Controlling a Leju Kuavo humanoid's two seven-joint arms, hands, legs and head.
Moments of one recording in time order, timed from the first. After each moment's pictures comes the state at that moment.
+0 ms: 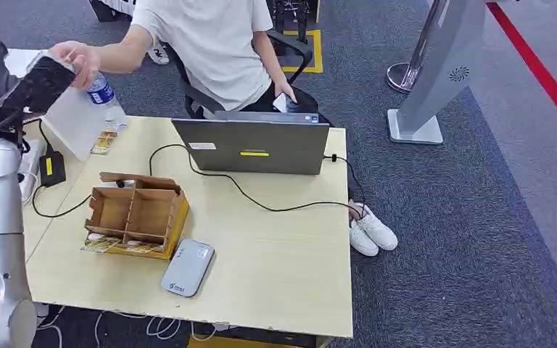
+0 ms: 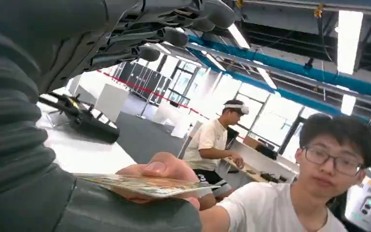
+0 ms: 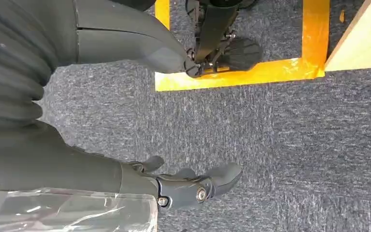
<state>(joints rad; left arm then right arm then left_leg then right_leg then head) -0.77 0.36 0.03 -1.26 -0.60 0.01 -0.17 -0.11 0.06 -0.90 -0.24 0.94 -0.10 -0.19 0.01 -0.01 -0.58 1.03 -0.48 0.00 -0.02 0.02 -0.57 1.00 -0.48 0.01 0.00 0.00</state>
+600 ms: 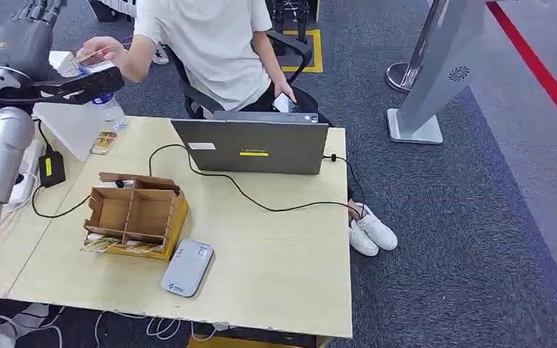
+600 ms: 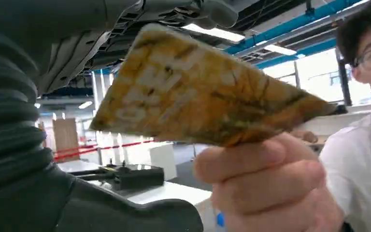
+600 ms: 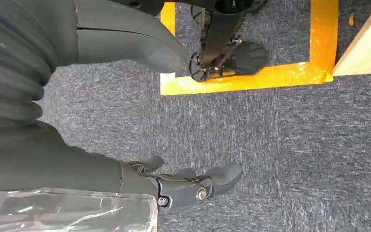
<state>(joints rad) -0.99 0.51 -0.35 -1.02 -0.92 -0.09 0.02 -0.11 0.08 -0.90 -0.23 0.95 -0.11 -0.17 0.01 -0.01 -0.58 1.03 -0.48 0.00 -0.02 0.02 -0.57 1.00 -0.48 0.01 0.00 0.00</state>
